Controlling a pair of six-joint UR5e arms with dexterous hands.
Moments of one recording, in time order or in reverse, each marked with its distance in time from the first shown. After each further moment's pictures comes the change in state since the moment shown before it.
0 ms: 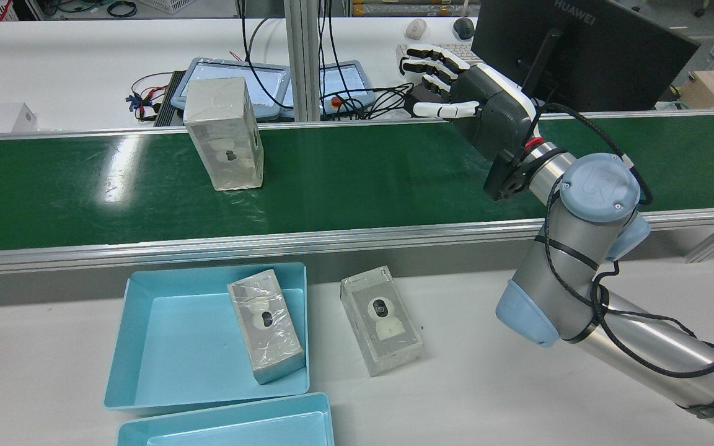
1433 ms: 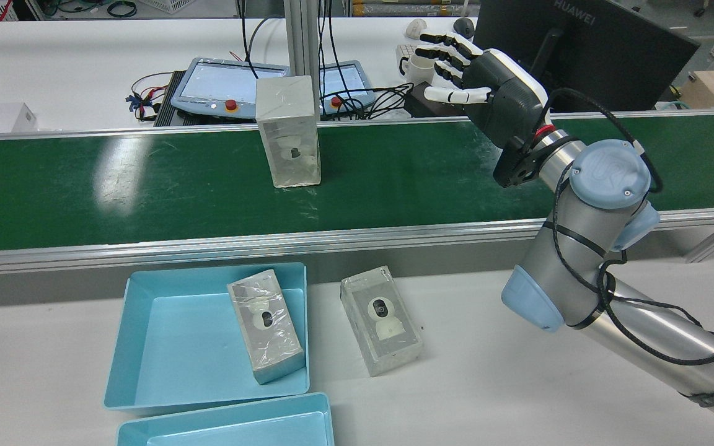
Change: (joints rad) left arm 0.000 0.000 0.000 0.000 0.000 0.000; right arm 0.035 0.004 -0.010 0.000 0.000 -0.001
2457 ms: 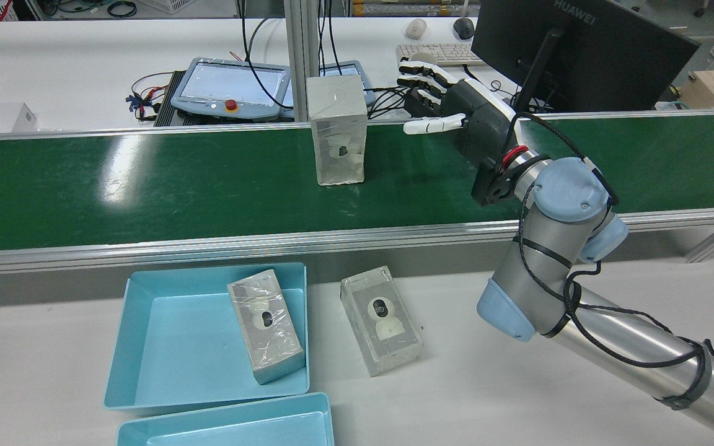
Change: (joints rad) left arm 0.000 0.000 0.000 0.000 0.000 0.000; right arm -0.053 0.036 -0.090 0.004 0.003 0.001
